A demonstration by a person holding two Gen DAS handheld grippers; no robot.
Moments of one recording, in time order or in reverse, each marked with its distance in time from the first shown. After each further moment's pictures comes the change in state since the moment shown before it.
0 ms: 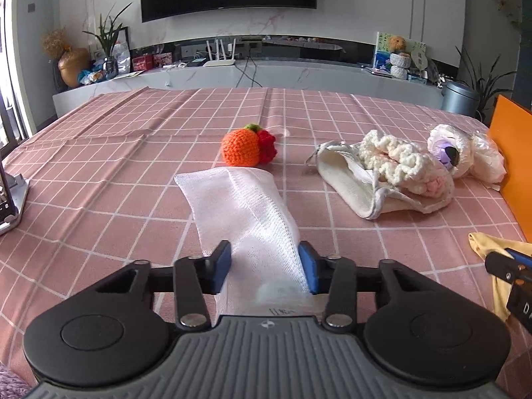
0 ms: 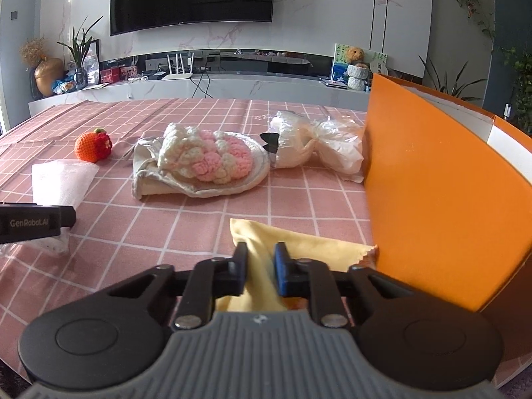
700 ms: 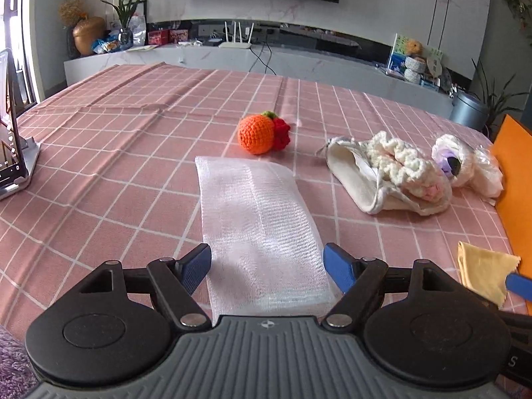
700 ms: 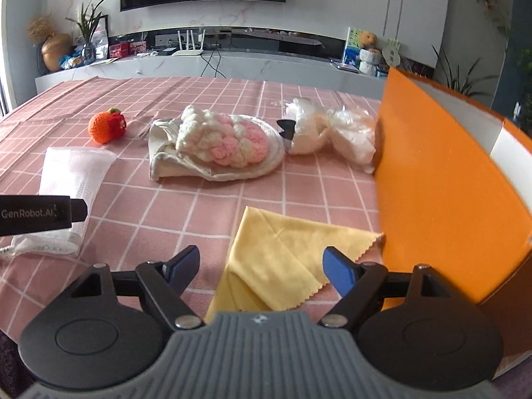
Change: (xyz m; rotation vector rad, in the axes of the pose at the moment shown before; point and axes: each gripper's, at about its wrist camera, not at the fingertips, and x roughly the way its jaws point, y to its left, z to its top) left arm -0.008 0.013 -0.004 -0.126 0.043 0.005; right arm -0.006 0.011 0.006 -0.043 0.091 0.016
